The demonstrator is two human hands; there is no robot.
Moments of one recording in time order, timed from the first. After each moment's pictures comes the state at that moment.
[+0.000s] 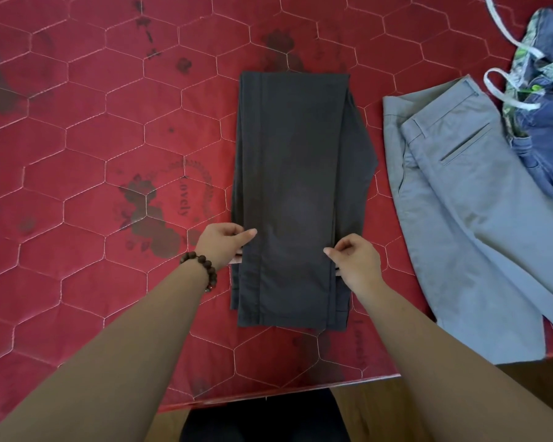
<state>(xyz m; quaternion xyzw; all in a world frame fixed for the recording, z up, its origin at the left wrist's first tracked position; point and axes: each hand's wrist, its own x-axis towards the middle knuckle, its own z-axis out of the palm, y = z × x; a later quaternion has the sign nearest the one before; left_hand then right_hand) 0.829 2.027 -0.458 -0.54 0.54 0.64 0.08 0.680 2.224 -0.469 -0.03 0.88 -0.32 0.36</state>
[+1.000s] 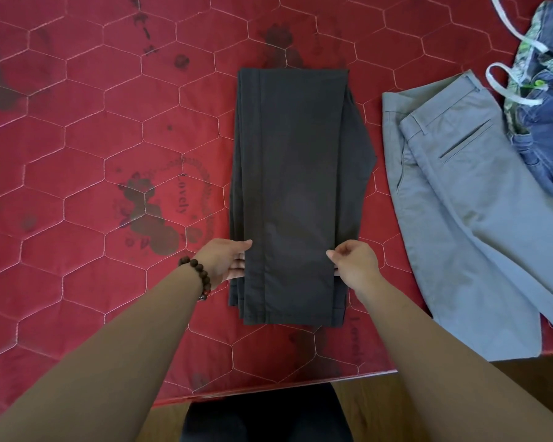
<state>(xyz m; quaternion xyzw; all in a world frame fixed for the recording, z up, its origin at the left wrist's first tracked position) 0.837 2.039 -0.458 -0.56 0.37 0.72 0.17 0.676 2.228 -0.469 0.00 0.86 -0.28 0.43</state>
